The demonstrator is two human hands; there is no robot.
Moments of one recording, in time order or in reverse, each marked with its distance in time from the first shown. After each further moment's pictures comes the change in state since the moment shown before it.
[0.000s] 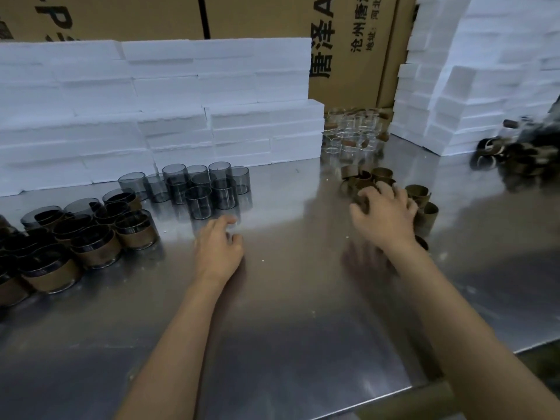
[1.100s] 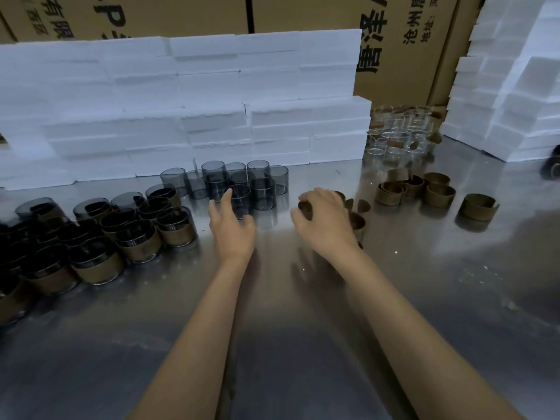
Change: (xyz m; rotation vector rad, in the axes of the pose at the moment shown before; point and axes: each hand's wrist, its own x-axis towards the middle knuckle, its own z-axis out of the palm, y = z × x) left_hand 0.048 -0.022 -0.004 -0.239 0.230 -0.184; right_hand -0.013 -0.140 0.068 0.338 -0.120 -0.322
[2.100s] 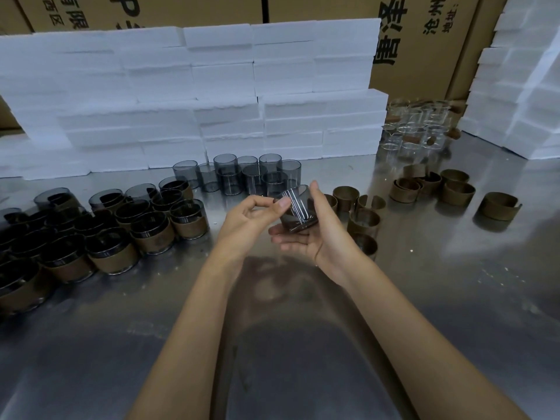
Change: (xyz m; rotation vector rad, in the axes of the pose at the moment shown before) left_hand -0.029 0.026 -0.051 -0.490 -0.428 -0.058; right_hand -0.025 -0.025 0.009 1.274 -0.401 0.381
